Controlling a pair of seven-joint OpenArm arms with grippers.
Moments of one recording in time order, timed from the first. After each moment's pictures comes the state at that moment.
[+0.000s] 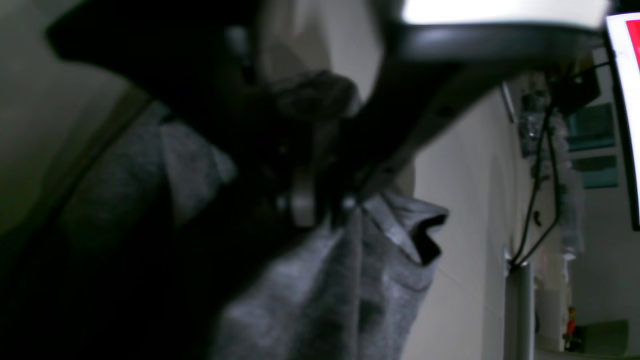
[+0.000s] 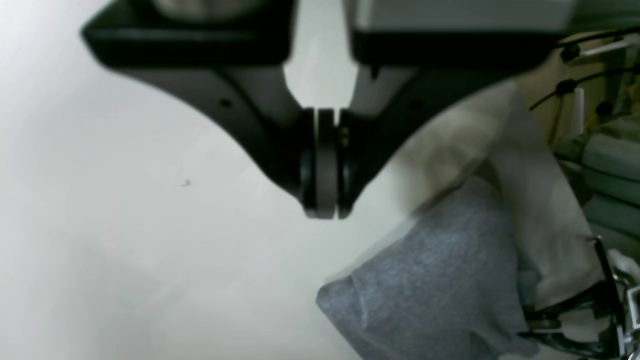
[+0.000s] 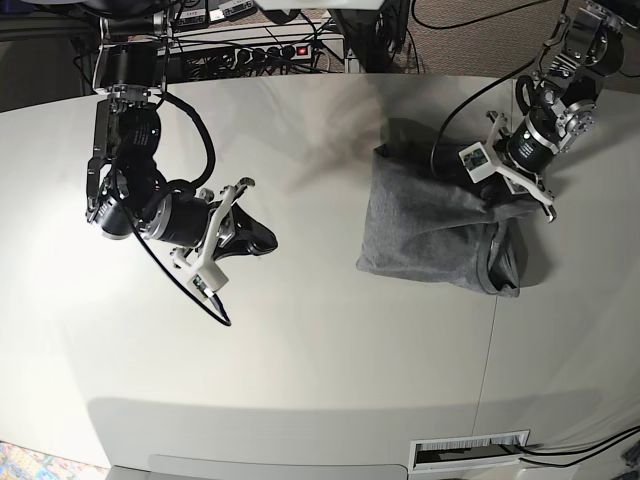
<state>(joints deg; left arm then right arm) 18.7 -37.2 12.2 103.9 24.3 -18.5 11.8 6.9 16.1 4.1 98.8 51.3 39.7 -71.6</state>
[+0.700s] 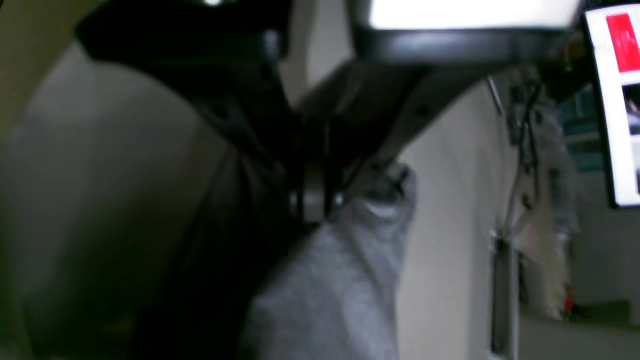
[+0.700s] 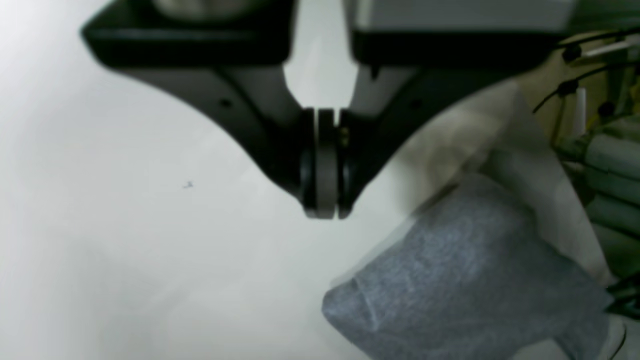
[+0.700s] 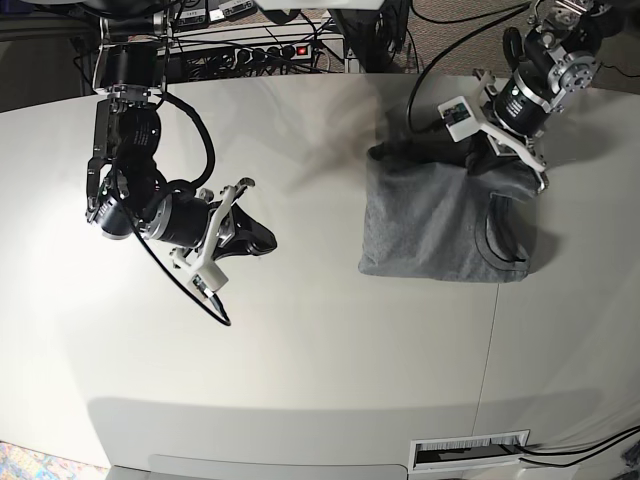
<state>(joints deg) 30.6 -39.7 12.2 126.3 21.9 -19.6 28.0 6.9 16.1 4.1 98.8 50.9 39.7 -71.5</state>
